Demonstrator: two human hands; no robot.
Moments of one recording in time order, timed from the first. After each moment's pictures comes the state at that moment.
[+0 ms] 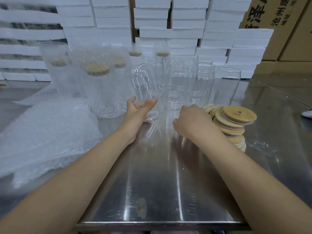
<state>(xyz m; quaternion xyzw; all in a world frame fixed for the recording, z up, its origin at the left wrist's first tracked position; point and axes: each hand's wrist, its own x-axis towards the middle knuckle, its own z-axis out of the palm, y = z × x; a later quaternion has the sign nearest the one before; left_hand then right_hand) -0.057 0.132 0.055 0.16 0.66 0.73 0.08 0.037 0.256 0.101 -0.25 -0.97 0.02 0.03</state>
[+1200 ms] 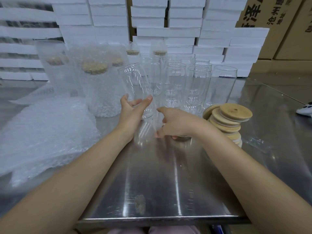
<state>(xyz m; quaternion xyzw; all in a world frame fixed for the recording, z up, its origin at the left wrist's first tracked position) -0.059 0.131 0.052 0.14 0.69 0.71 0.02 0.045 0.243 0.110 -0.08 -0.97 0.21 -0.05</state>
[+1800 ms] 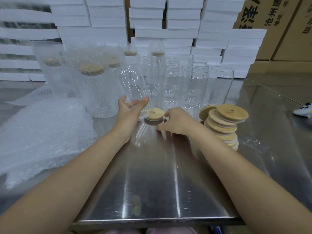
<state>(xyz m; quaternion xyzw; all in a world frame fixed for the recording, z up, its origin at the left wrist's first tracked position) -0.062 0.132 0.051 0.13 0.68 0.72 0.03 0.016 0.273 0.078 -0.13 -0.96 0.24 0.02</state>
